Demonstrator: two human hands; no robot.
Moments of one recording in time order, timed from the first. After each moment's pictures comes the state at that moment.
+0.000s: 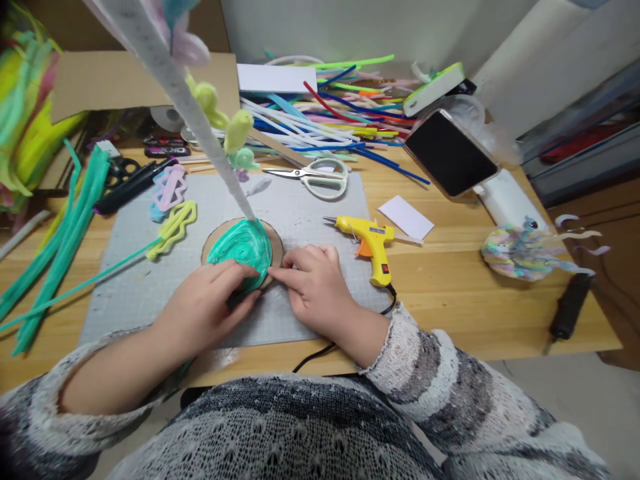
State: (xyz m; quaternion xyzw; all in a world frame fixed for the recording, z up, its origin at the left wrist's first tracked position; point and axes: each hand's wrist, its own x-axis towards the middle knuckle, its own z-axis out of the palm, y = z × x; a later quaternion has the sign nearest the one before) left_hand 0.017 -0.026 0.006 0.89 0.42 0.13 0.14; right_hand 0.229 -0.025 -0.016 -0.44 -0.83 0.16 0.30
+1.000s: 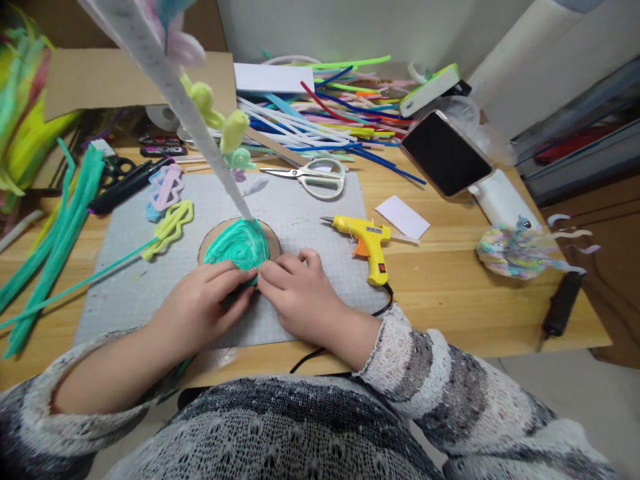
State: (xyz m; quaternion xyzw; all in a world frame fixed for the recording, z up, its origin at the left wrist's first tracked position) left_hand 0.016 -0.025 0.003 0.89 0.40 0.18 0.12; right_hand 0.216 -0.031 -0.011 -0.37 -0.90 0.03 0.21
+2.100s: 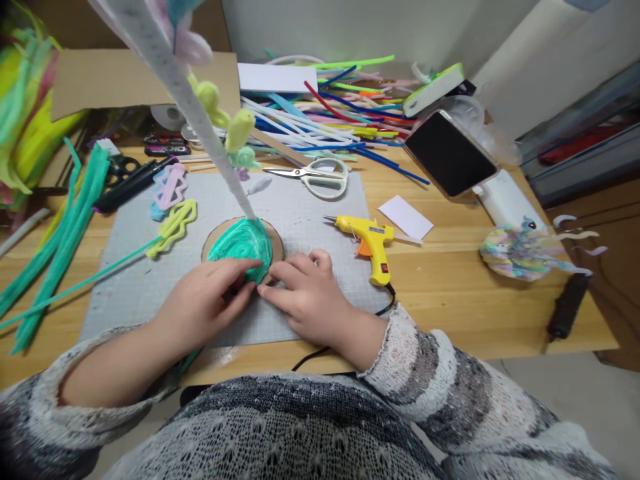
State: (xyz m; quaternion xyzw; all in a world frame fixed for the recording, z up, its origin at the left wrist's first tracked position) left_hand 0.015 -0.023 0.001 0.87 0.42 0.20 0.15; right_hand 0.225 -0.034 -0.011 -0.36 -0.89 0.05 0.28
